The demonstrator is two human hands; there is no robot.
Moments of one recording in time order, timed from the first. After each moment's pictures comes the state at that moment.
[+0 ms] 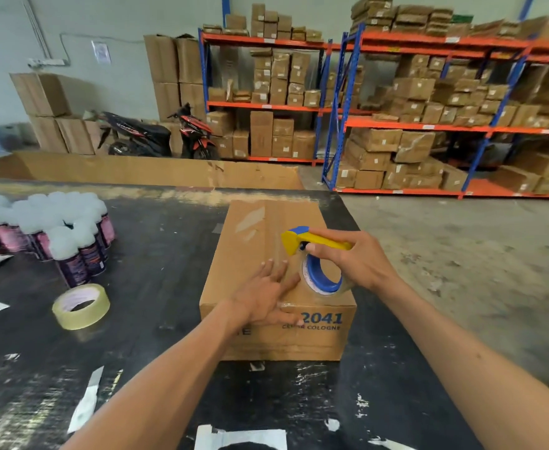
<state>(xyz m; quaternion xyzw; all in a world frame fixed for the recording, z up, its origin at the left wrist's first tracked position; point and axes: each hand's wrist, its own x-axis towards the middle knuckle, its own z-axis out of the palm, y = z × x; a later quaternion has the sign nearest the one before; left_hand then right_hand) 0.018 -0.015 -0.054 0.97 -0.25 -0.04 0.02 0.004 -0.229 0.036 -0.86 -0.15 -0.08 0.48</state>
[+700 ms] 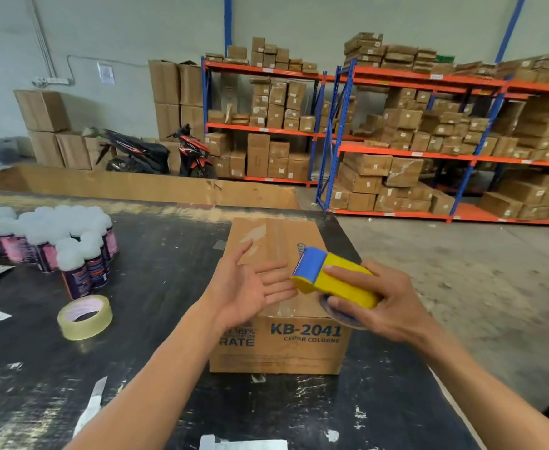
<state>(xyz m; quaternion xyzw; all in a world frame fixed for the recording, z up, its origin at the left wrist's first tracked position) -0.062 0.016 0.041 0.38 -0.02 -0.26 0.89 -0.066 -0.258 0.040 -0.84 -0.36 -0.29 0.29</state>
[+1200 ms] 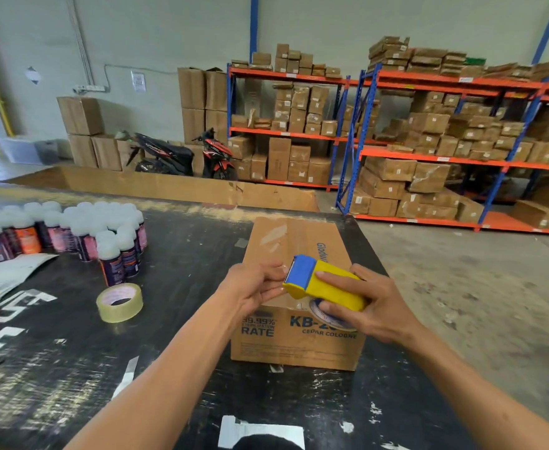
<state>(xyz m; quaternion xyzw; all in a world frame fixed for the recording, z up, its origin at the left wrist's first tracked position) -0.079 0.017 0.043 0.54 0.14 -0.08 0.82 -0.074 -0.220 0.029 -0.82 -0.41 -0.24 0.31</state>
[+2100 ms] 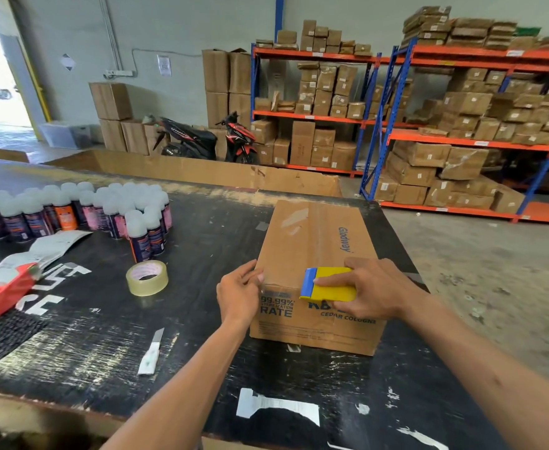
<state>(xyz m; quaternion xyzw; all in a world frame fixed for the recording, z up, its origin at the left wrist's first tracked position) -0.085 0.052 -0.059 0.72 0.18 0.25 0.62 -0.057 -0.193 0.040 -0.91 -0.40 -0.09 -0.03</state>
